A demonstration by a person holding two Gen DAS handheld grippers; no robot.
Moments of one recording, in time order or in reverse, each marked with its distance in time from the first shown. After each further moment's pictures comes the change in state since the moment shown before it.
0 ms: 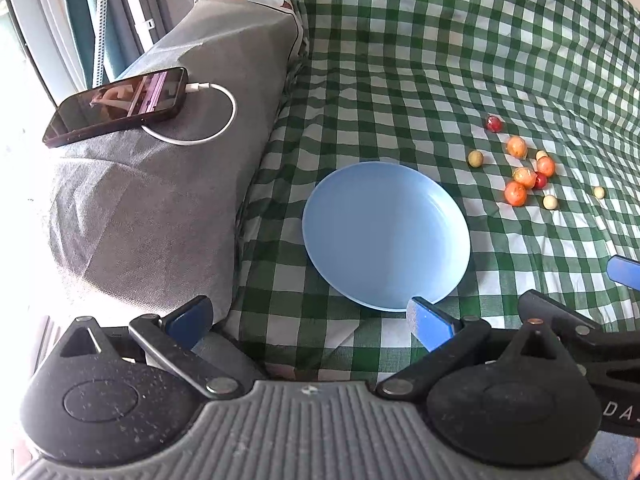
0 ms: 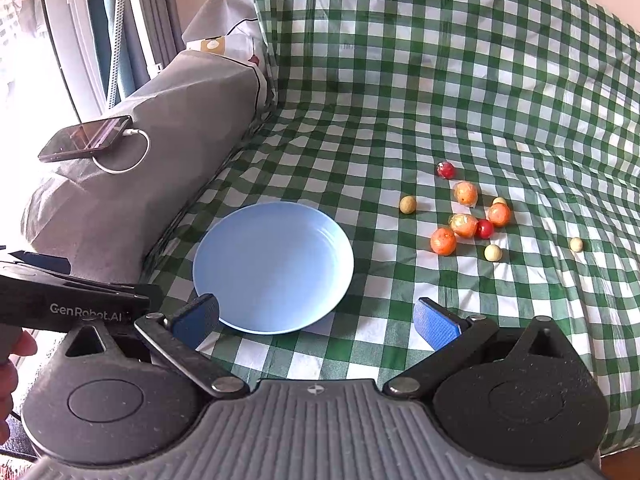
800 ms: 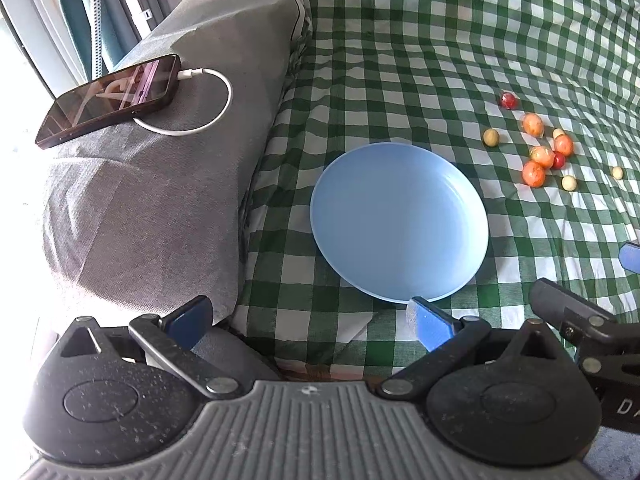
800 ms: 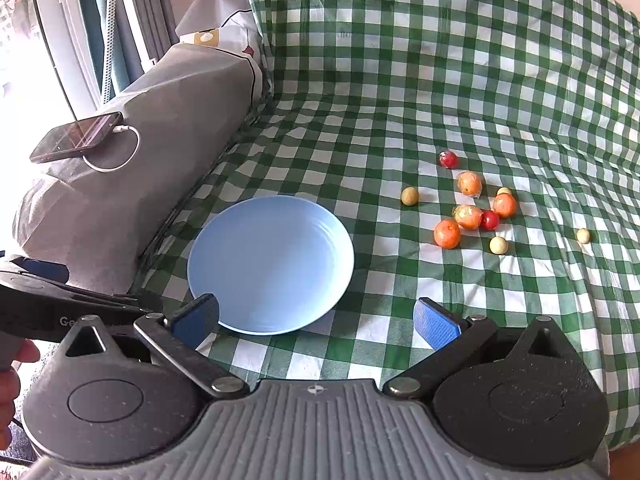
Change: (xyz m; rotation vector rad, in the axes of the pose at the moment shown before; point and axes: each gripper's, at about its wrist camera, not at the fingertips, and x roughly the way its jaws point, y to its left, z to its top) left arm 0.020 -0.004 0.006 0.033 0.062 0.049; right arm 0.014 -0.001 0.001 0.020 0.027 0.008
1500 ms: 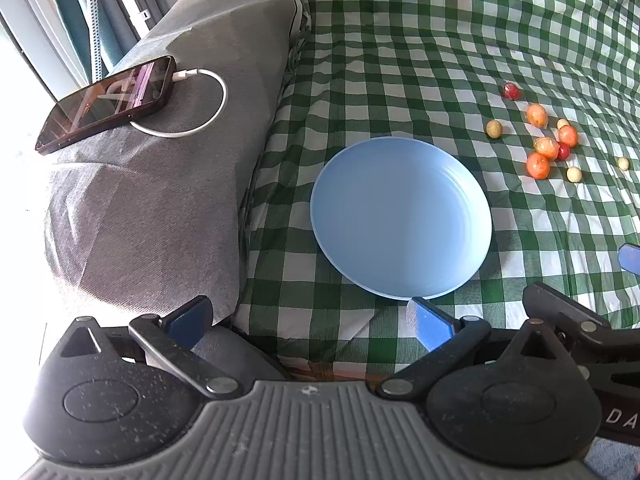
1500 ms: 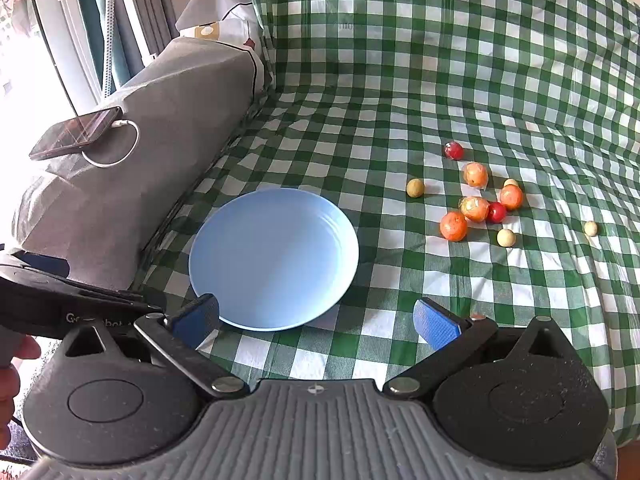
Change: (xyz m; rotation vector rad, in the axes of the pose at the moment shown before) left arm 0.001 -0.007 0.003 0.023 0.020 0.024; right arm 0.006 -0.001 0.001 0.015 0.021 0.008
